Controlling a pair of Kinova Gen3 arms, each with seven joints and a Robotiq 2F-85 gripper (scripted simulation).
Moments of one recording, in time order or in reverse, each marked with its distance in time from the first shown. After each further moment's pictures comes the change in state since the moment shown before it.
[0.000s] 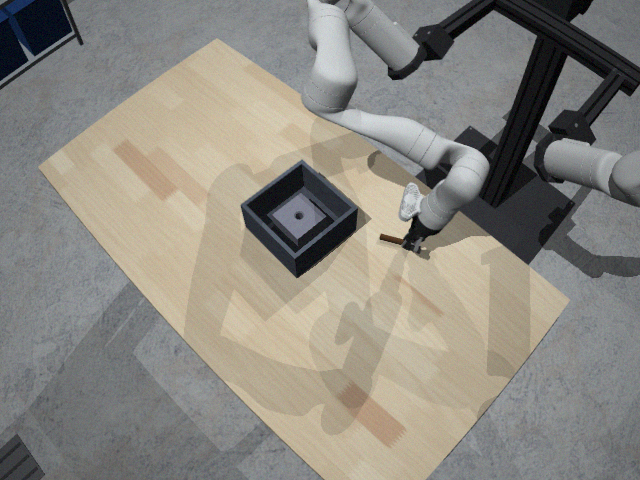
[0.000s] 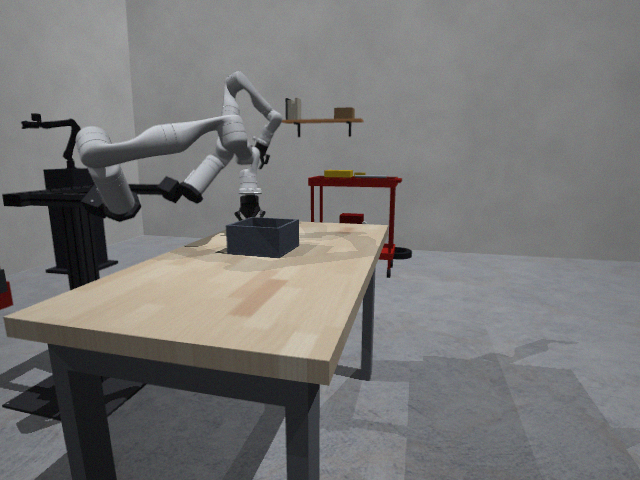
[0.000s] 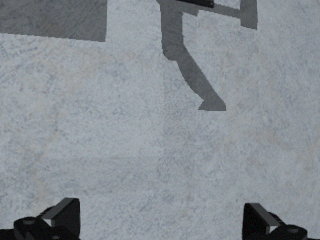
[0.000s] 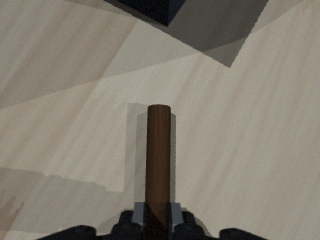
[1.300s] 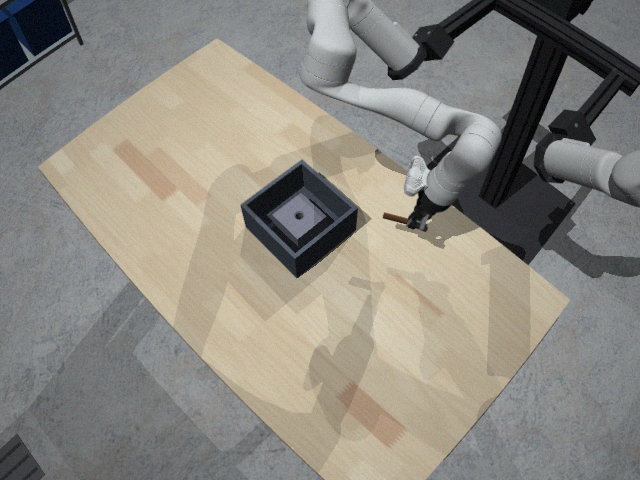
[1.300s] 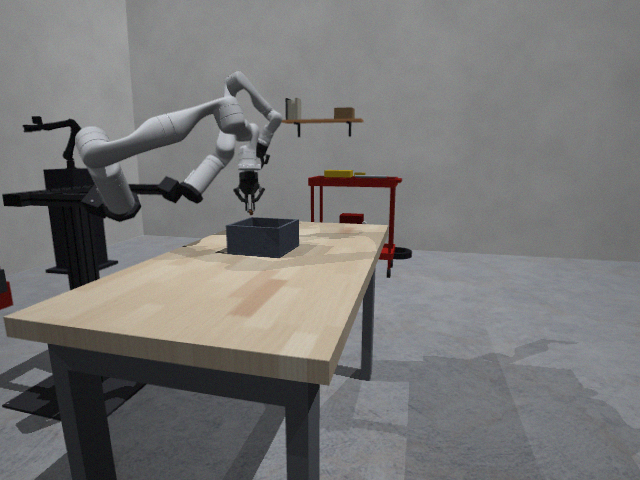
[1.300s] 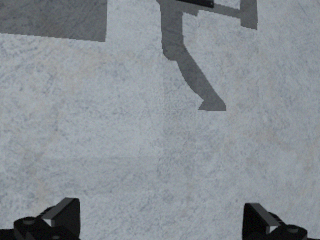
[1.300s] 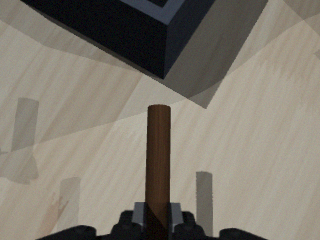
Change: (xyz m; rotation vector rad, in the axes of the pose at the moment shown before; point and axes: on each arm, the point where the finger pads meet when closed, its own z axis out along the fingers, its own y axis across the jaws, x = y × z) left arm 0.000 0.000 0.000 0.000 0.000 0.000; right arm 0.025 0.000 -0.092 0.000 0.000 0.000
